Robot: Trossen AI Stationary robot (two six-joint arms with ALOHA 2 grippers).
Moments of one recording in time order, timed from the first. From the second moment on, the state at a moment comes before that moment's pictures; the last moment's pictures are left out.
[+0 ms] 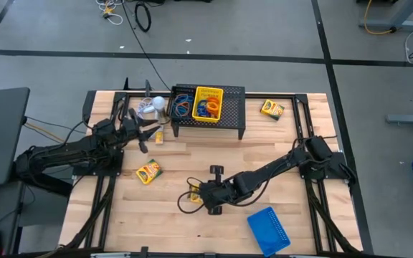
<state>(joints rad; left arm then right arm) 0.34 0.31 0.08 0.30 -0.07 0.14 0.40 2.03 1.51 -0.54 0.39 0.25</state>
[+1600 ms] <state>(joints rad) -0.14 0.84 0.08 1.07 -0.13 0.09 0.26 1.86 1.52 0.13 0.93 -0.36</state>
